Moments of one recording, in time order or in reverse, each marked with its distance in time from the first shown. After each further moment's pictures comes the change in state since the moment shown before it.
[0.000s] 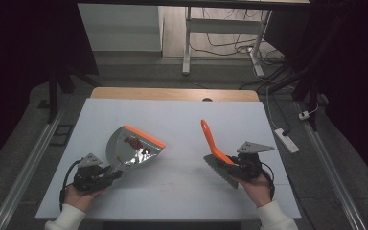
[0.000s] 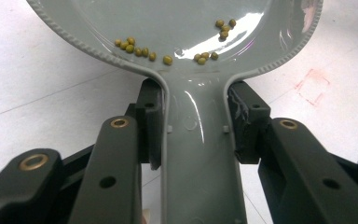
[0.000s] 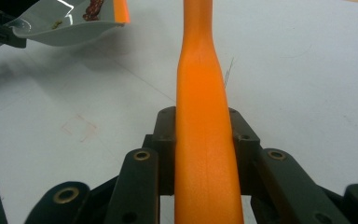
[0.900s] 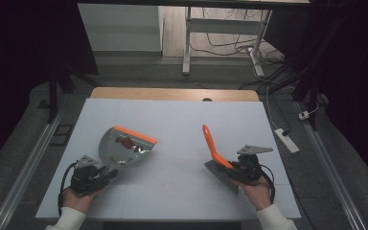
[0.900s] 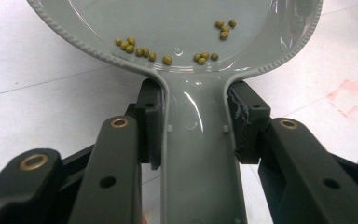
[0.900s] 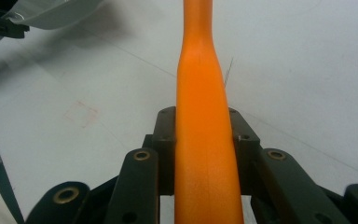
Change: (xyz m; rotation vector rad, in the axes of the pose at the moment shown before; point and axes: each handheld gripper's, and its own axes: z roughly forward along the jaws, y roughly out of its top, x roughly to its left) left arm 0.006 -0.009 0.000 -0.007 0.095 -0.102; right arm -0.006 -0.014 0.006 0.073 0.017 0.108
